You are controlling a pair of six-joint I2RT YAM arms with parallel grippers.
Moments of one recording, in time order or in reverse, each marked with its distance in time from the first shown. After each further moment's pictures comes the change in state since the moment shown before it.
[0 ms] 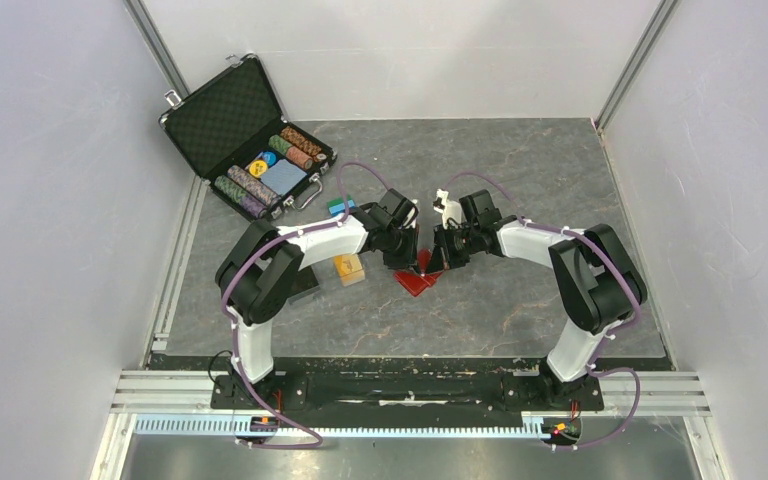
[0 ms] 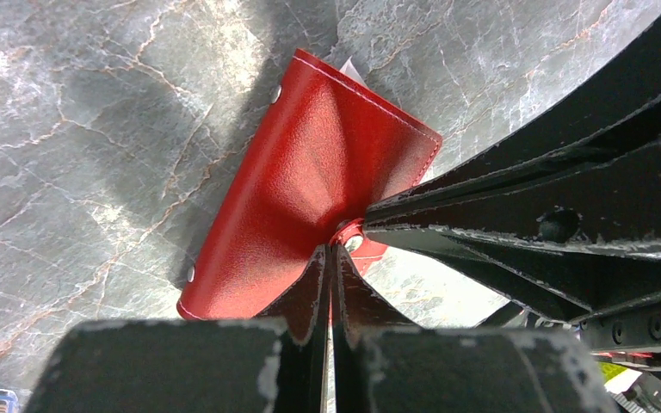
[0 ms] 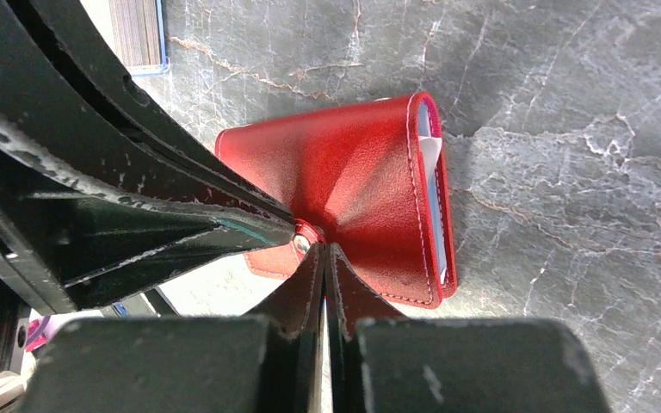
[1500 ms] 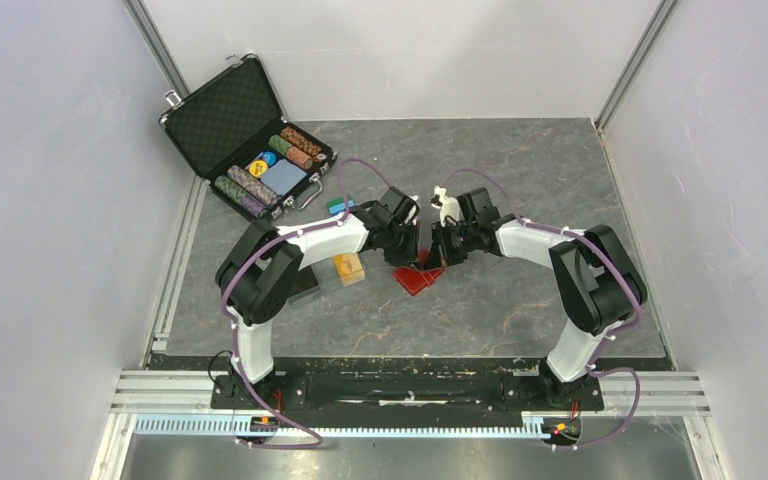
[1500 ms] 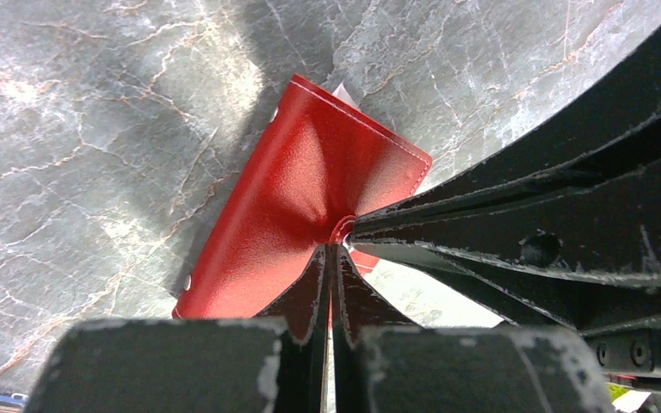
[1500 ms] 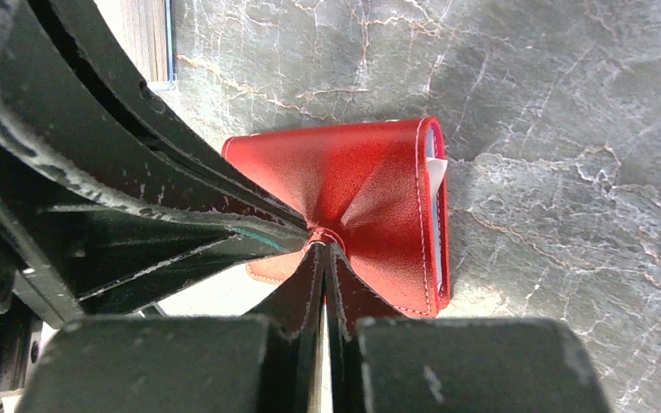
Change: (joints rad) left arm 0.000 0.000 0.015 0.015 -0.030 0.005; right arm 0.011 -0.006 0.014 0.018 0.026 -0.007
